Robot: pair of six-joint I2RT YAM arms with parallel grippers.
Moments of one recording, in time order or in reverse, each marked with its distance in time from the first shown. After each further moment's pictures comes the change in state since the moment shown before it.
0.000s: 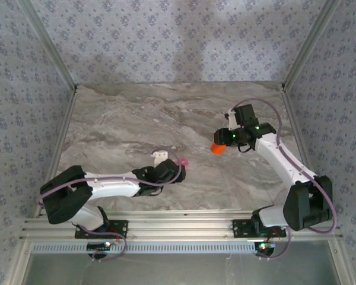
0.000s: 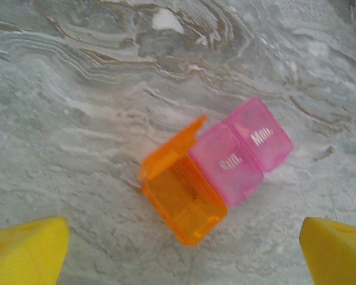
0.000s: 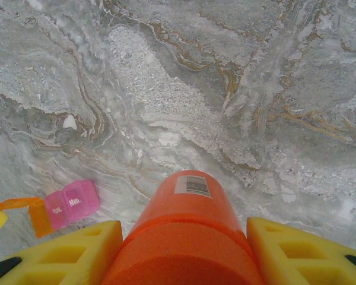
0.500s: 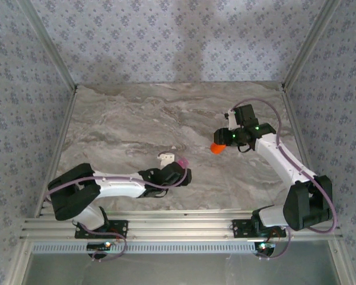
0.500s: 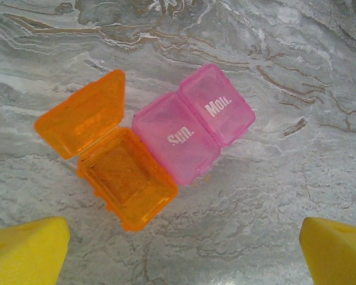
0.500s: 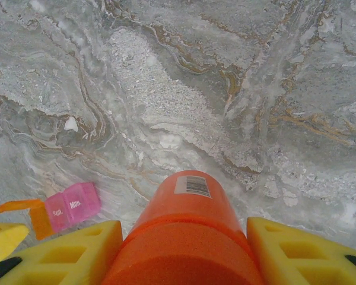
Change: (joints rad) left arm -0.043 0.073 0.040 0.035 0.029 -0.006; right arm 0.000 0.001 -0.006 0.016 -0.004 0.000
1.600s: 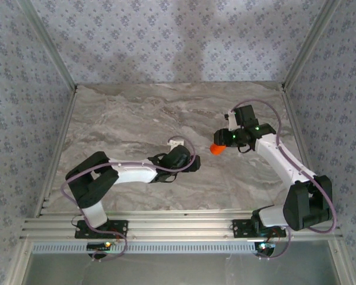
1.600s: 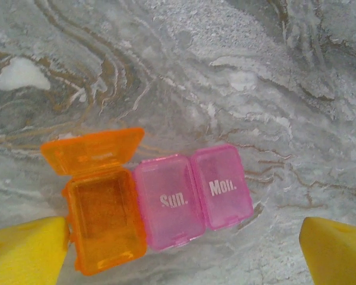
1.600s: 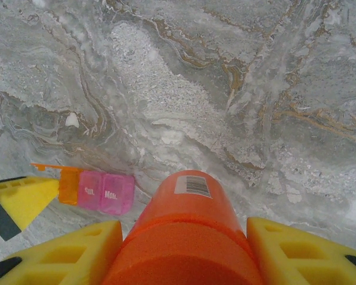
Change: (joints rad) left arm 0.127 0.188 0.209 0.063 0.134 0.127; right arm -0.004 0.000 -0.013 0.000 -0.015 0.000
